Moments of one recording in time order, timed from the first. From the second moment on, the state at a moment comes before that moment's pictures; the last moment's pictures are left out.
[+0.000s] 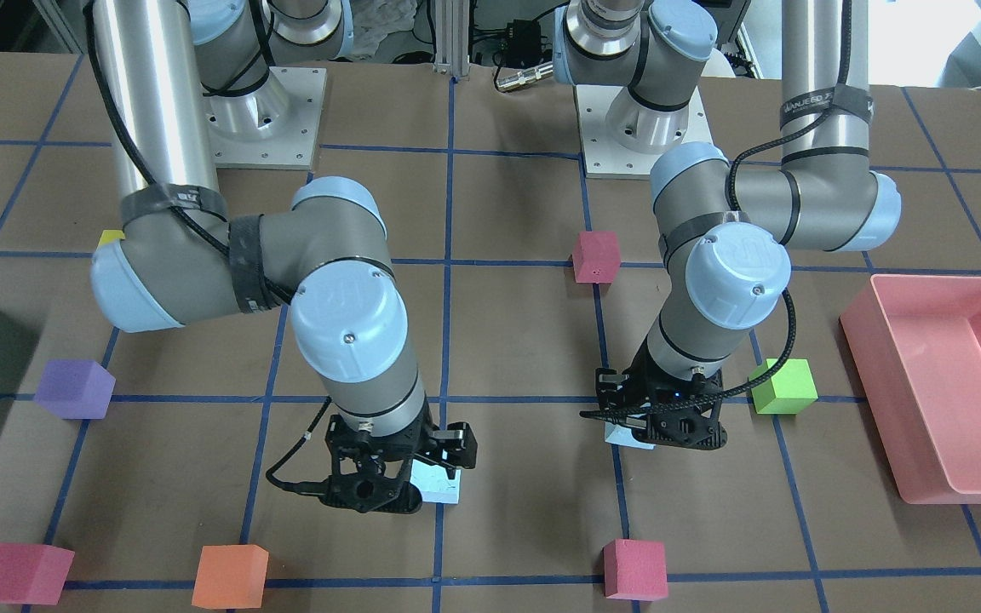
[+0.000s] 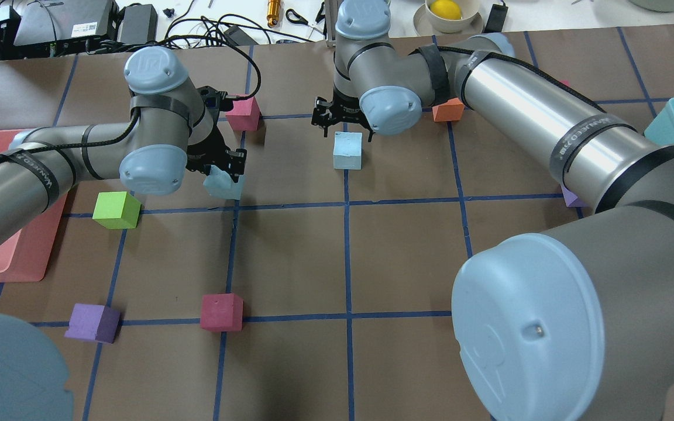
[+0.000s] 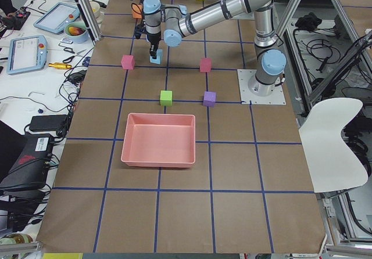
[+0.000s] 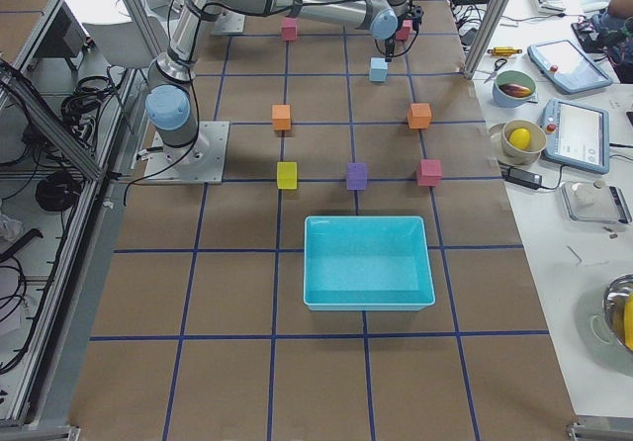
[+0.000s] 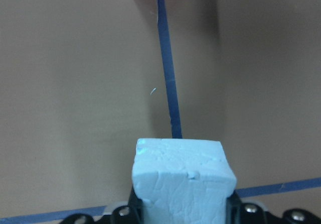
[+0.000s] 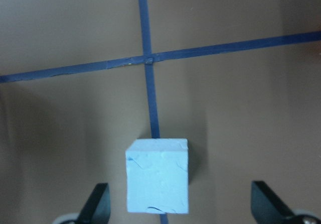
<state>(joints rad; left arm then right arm) -1.58 -1.97 -1.64 -1.06 1.57 0.11 1.81 -0.98 1.28 -1.99 -1.51 0.35</state>
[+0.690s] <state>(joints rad) -1.72 -2.12 -1.31 -1.23 1.53 -0.15 1.67 -1.26 1.29 -1.58 -1.56 0.21</state>
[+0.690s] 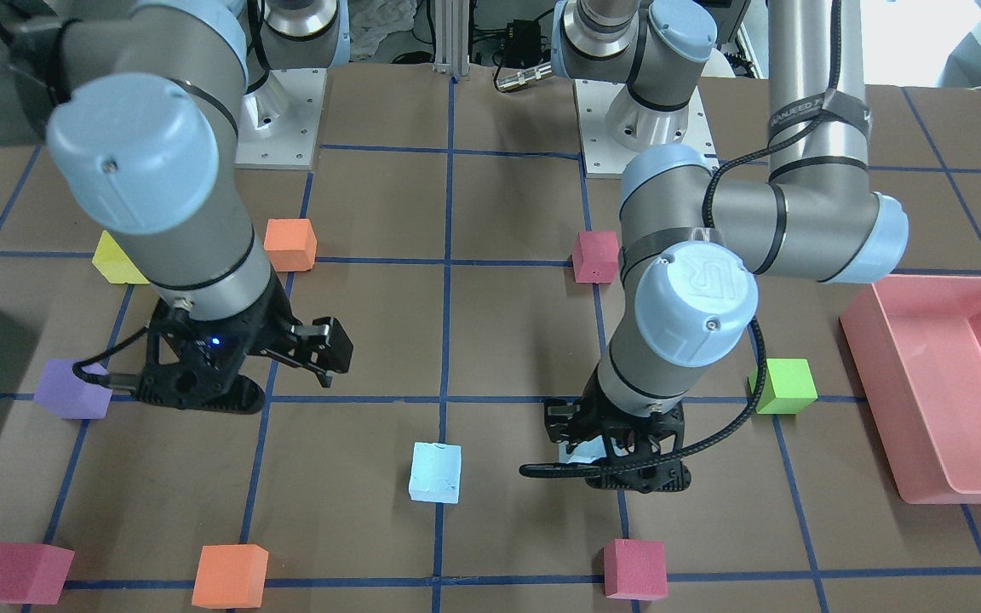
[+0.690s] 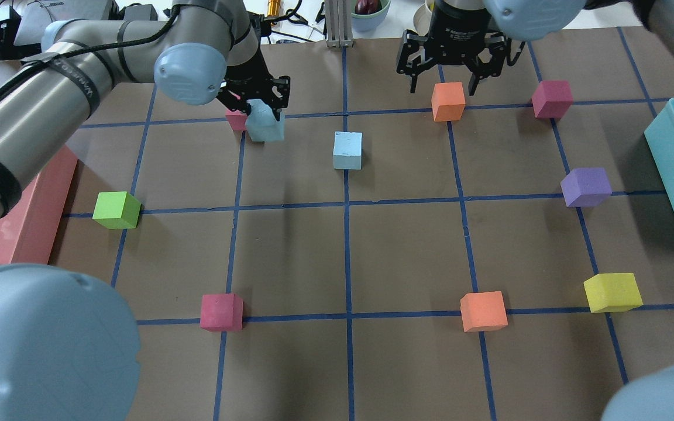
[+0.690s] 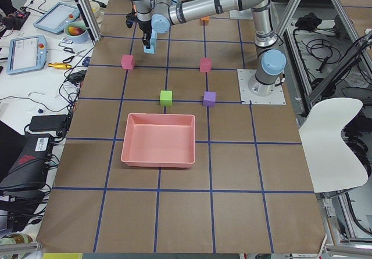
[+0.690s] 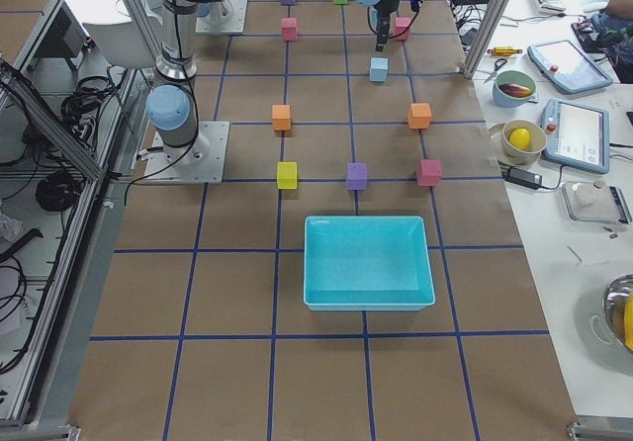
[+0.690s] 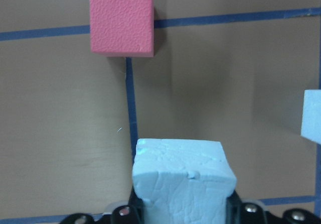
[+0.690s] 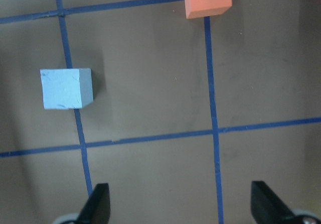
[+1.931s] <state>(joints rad) -1.89 -2.27 -1.17 -1.24 1.52 -0.33 1.63 -1.41 1.38 -1.50 -1.57 0.06</state>
